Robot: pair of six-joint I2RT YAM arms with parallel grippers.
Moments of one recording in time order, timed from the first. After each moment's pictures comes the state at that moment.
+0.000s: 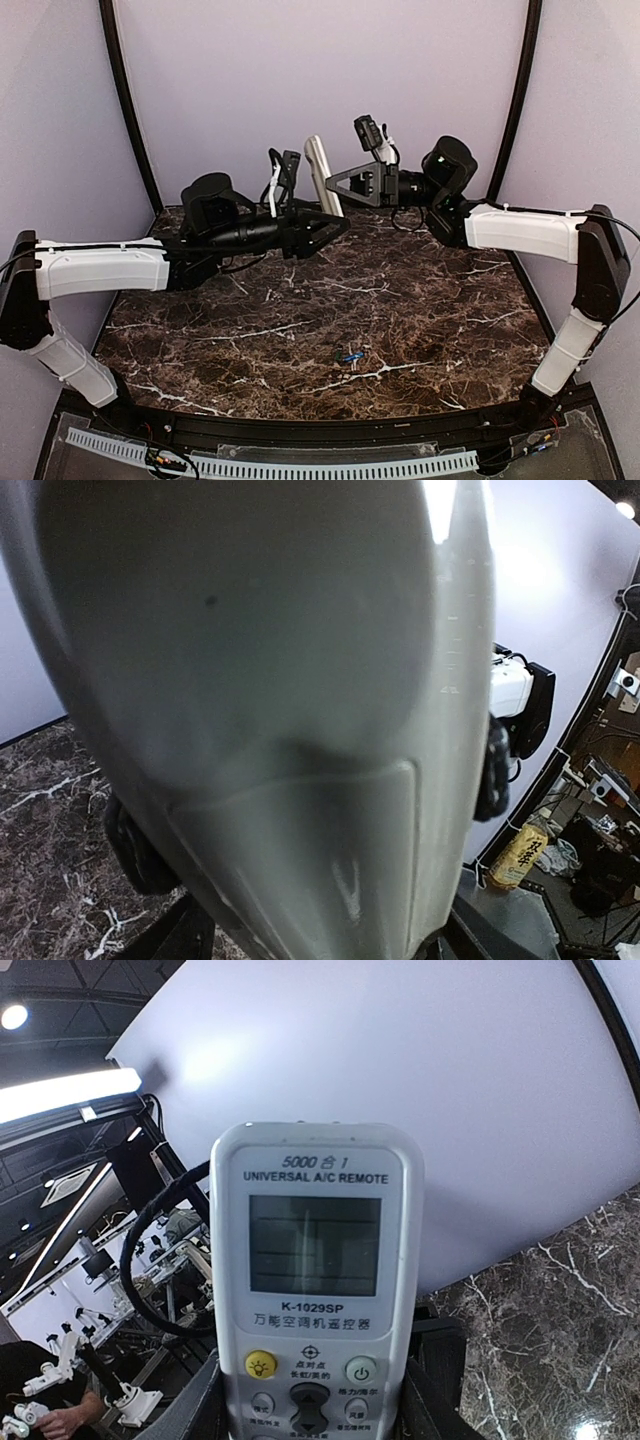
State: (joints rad) left arm -0.88 1.50 1.05 0.51 0.50 -0.44; right arm 0.69 1.69 1.26 0.81 -1.07 0.93
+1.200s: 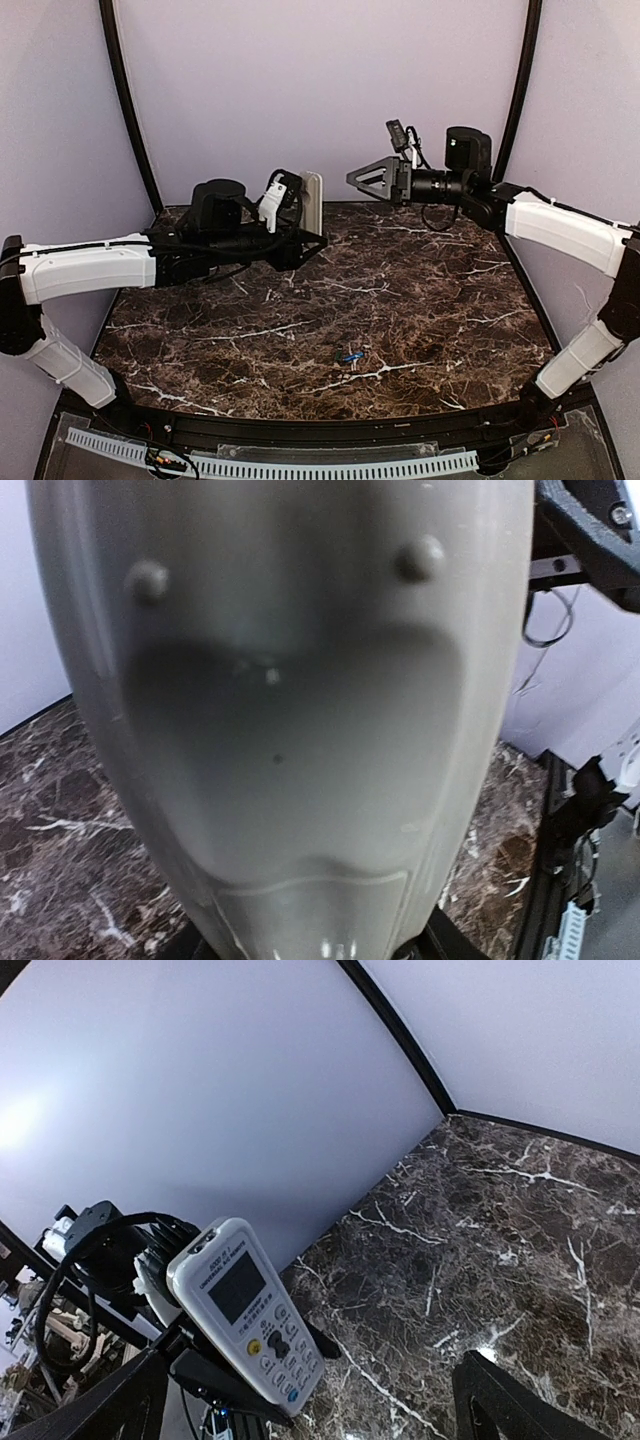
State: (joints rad) left arm -0.88 1.44 1.07 0.08 0.16 -0.20; right arm 0.58 1.50 1.26 0.14 -0.76 0.57
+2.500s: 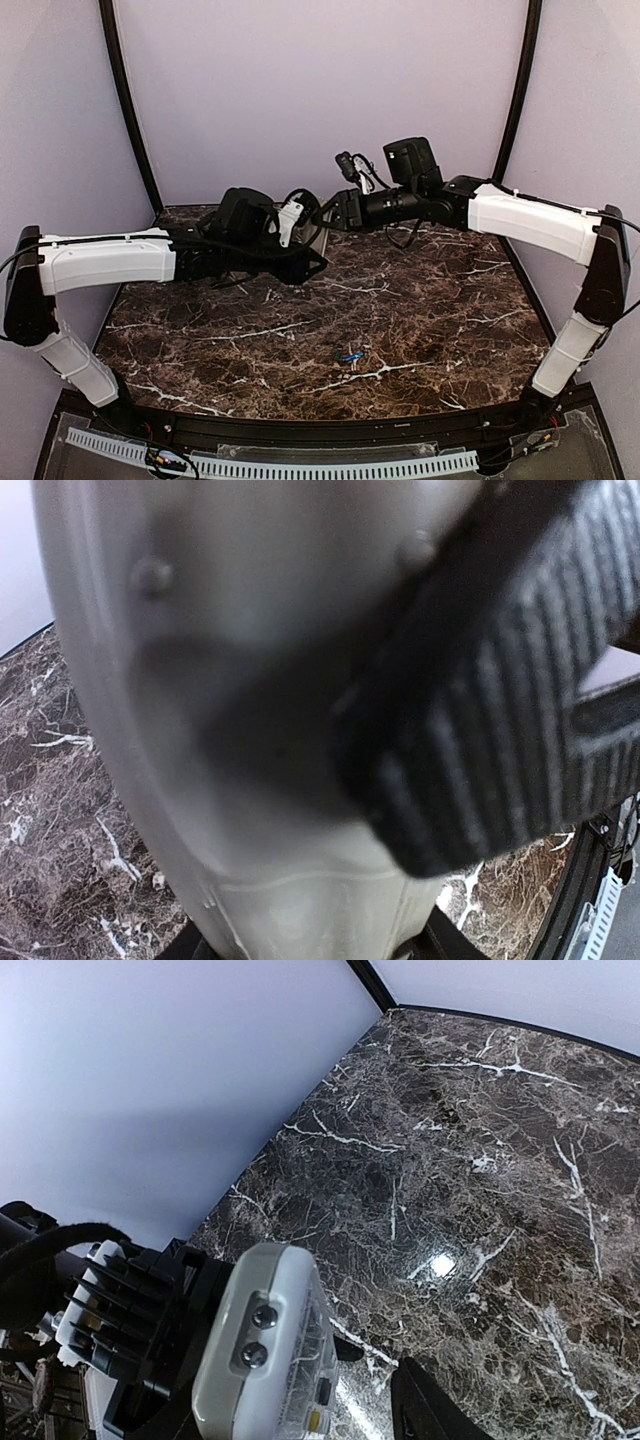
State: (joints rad) left arm -0.90 1.54 1.16 -0.17 0.04 -0.19; right arm 0.77 1.67 1.46 -0.26 -0.48 0.46
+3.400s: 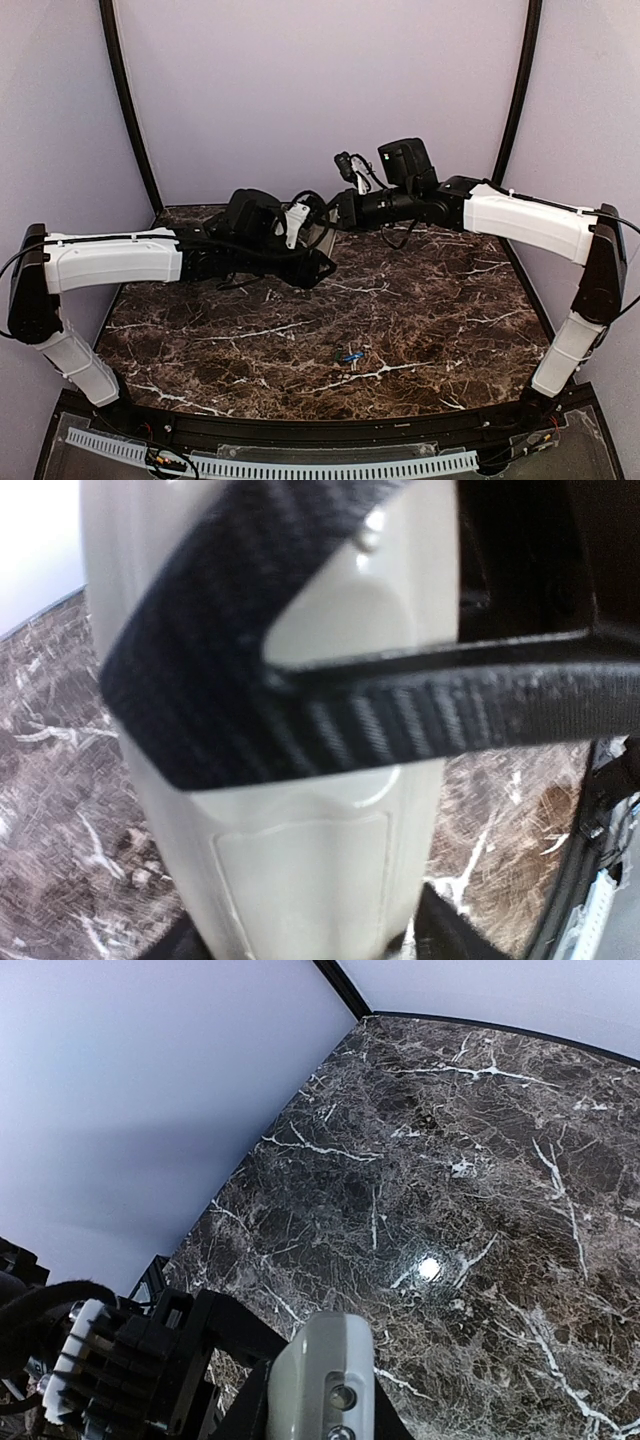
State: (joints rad) left arm -0.92 1.58 1.19 -0.18 0.04 -0.23; right arm 0.78 1.69 1.47 -0.26 -0.41 0.48
